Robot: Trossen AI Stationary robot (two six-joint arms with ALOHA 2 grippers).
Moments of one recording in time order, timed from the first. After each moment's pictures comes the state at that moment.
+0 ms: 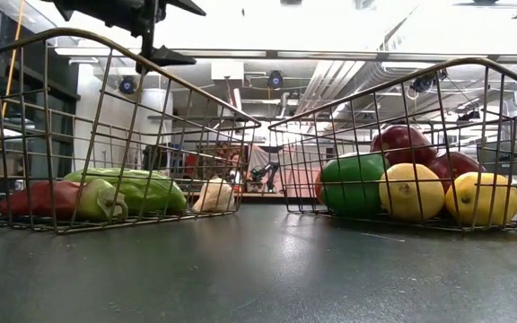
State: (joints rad) left arm 0.37 0.96 0.79 -0.10 0.15 -0.60; right arm 0.42 1.64 1.55 -0.76 0.63 0.74
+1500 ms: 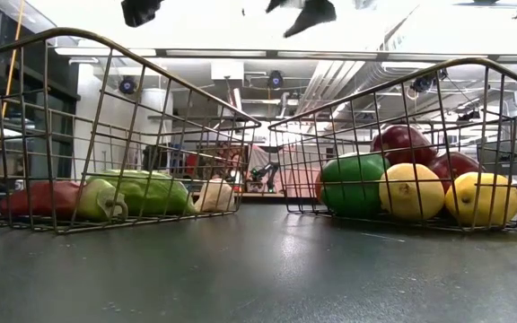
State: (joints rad) left arm -0.03 0.91 0.84 -0.09 0.09 -0.73; right arm -0.04 1.63 1.70 -0.78 0.25 0.31
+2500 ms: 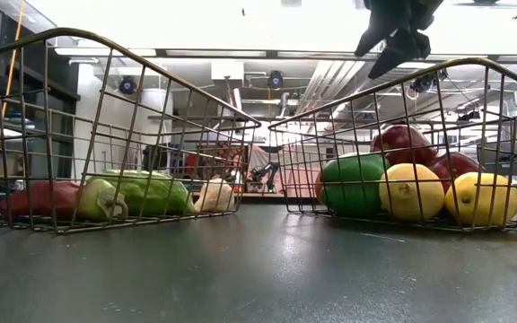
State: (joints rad) left arm -0.98 1.72 1.51 -1.22 0.20 -1.15; right arm 0.05 1.18 1.11 -0.83 0.32 0.58
